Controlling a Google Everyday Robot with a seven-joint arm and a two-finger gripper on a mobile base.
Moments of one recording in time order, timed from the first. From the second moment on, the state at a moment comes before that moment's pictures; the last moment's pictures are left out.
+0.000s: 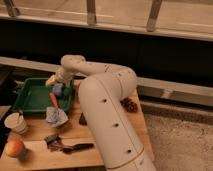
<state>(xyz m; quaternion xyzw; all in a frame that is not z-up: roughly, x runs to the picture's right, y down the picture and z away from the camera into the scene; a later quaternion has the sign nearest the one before) -0.294 -0.039 0.939 -0.37 -0.08 0.65 0.66</state>
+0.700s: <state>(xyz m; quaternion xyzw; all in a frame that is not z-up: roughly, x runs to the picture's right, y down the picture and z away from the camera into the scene) -0.300 -0.036 0.954 -0.35 -0.05 0.64 0.68</state>
